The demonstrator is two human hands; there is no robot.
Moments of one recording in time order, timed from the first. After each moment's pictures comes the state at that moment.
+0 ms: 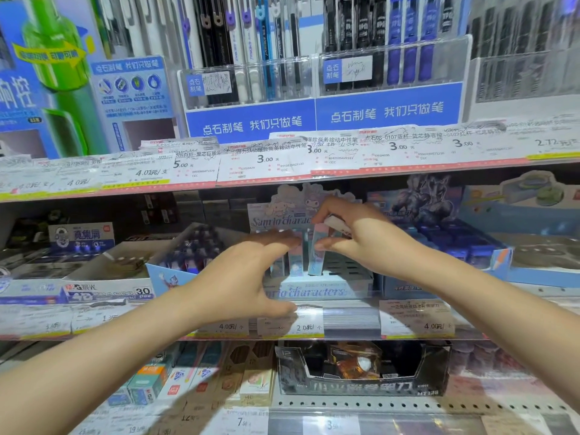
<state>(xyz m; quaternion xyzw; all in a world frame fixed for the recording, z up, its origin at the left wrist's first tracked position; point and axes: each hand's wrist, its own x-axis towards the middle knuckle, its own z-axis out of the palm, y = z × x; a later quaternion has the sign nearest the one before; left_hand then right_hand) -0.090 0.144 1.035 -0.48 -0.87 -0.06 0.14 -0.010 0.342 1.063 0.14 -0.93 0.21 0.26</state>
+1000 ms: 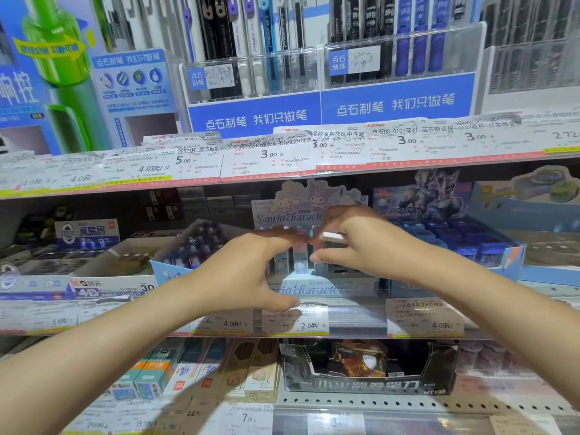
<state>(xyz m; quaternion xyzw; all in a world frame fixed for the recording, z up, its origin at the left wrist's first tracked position) -0.078 0.142 1.050 -0.51 -0.84 -0.13 0.12 -0.007 0.331 1.067 0.13 -0.96 0.14 0.19</state>
